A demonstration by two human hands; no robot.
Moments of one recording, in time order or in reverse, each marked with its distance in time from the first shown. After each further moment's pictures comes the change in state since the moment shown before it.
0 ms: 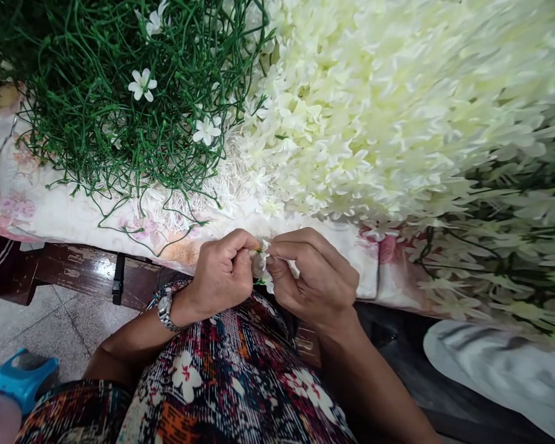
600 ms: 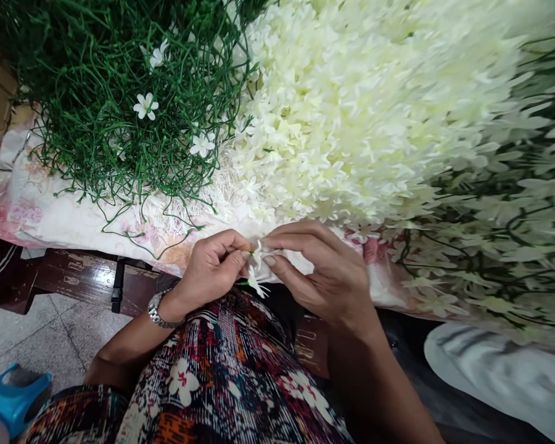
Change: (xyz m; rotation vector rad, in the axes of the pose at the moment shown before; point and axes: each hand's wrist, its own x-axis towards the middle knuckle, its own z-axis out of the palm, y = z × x) left_hand 0.004 0.001 -0.010 -0.440 -0.133 -0.244; right_hand 0.011 0.003 -0.020 0.113 -0.112 0.045
